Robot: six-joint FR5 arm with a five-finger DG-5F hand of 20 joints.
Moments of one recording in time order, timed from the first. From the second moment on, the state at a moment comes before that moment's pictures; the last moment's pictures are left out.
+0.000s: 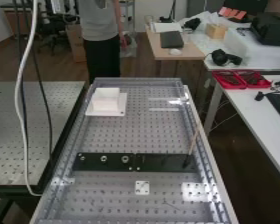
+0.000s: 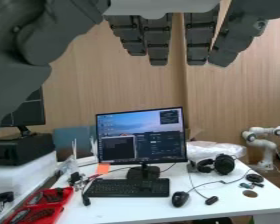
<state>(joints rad) 1.58 -1.56 -1.59 -3.13 -1.56 -0.70</state>
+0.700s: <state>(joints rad) 1.58 -1.57 -1.63 -3.11 -1.57 -0.68</state>
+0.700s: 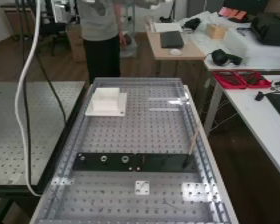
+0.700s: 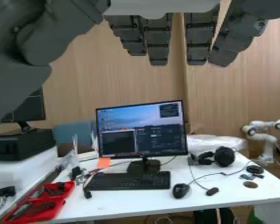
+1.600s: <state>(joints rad) 1.52 -1.58 -1.95 -2.79 -1.49 -0.59</state>
